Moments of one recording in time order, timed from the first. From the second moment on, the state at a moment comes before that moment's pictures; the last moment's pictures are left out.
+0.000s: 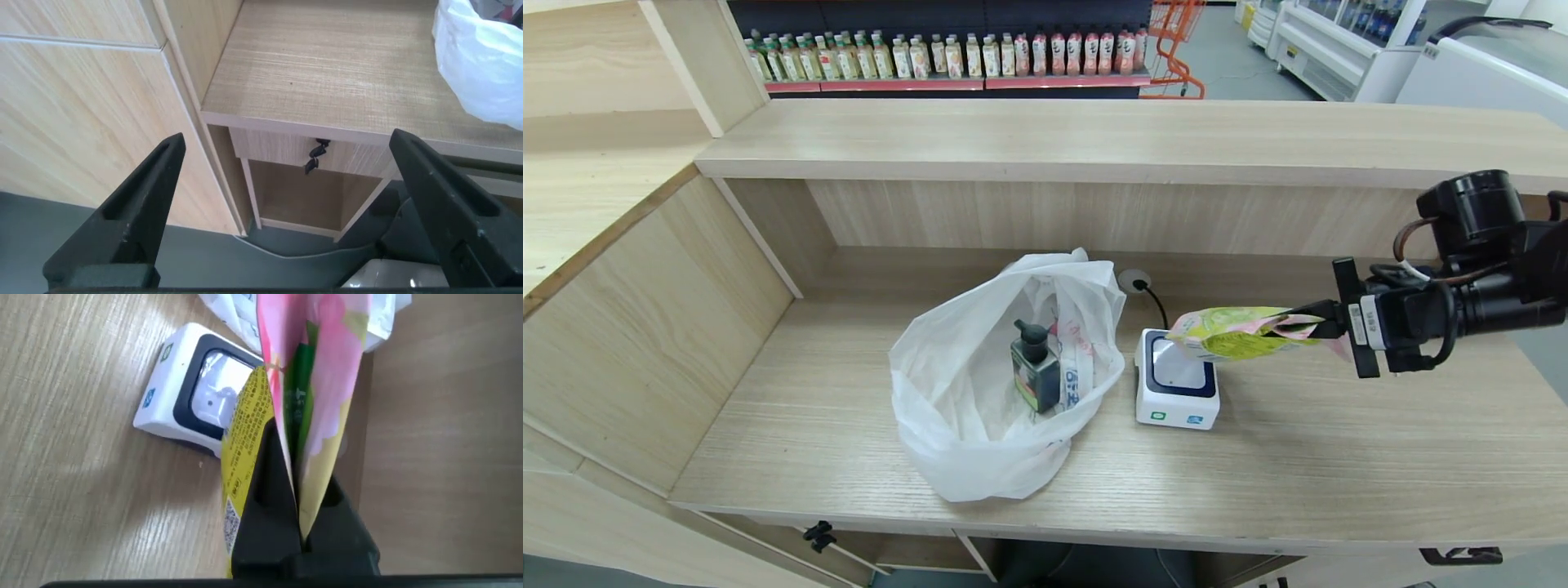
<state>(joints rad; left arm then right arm) 0.00 0.00 0.00 0.05 0.13 0.01 0.03 1.78 -1.27 0.25 0.86 -1.83</state>
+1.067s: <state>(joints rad) 0.00 0.00 0.00 0.05 0.13 0.01 0.11 1.83 -1.28 0.08 0.92 -2.11</state>
